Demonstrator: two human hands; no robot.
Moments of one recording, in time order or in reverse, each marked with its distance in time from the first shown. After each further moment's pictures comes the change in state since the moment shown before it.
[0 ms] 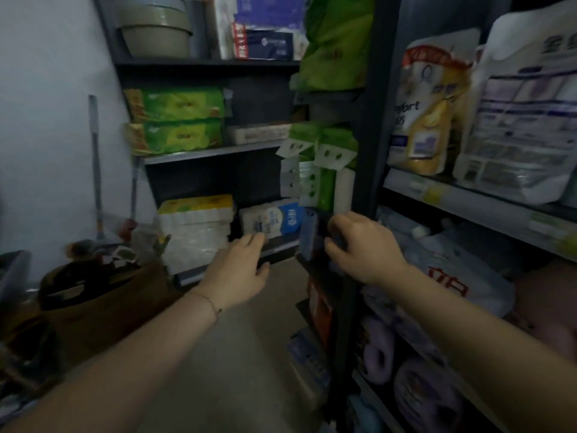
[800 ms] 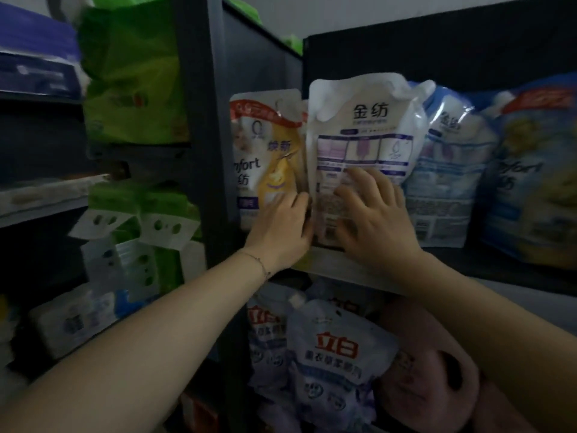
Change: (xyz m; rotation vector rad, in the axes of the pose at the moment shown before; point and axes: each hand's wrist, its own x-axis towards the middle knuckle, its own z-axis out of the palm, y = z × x) left_hand 0.251 0.220 0.026 -0.361 0.256 0.784; right_hand 0.002 0.167 -0.103 -0.750 0.367 0.299
